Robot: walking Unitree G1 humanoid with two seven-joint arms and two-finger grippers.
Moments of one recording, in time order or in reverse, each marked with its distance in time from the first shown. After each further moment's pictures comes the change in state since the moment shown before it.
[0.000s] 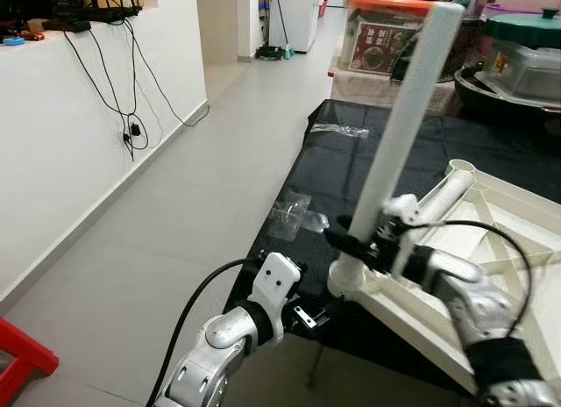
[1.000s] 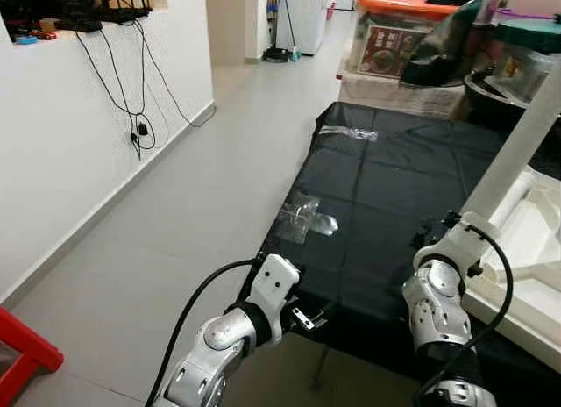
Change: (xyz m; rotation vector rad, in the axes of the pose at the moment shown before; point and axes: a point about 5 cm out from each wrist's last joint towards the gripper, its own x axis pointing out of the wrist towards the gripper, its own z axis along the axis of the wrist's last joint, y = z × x) left arm -0.001 0.001 -0.001 0.004 0.006 0.006; right arm -0.030 -0.032 -0.016 0.248 -0.193 -1.102
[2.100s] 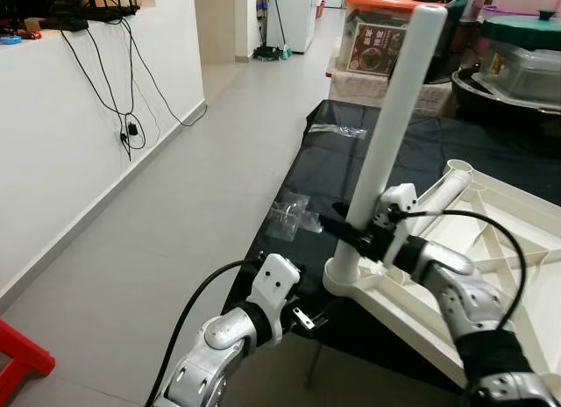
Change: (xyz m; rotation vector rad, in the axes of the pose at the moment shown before) left arm 0.001 -0.001 0.001 0.002 -0.001 -0.003; right arm -0.022 0.058 0.015 -0.210 0.133 1.189
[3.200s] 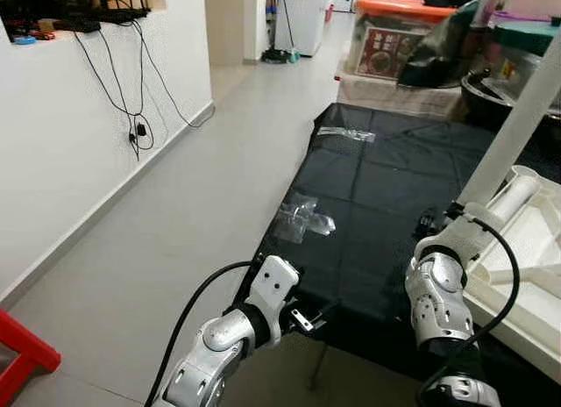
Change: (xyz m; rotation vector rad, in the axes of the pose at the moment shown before) left arm -0.002 0.001 -0.002 0.002 0.008 0.004; right arm -0.038 -0.045 -0.016 0.209 -0.191 -1.067
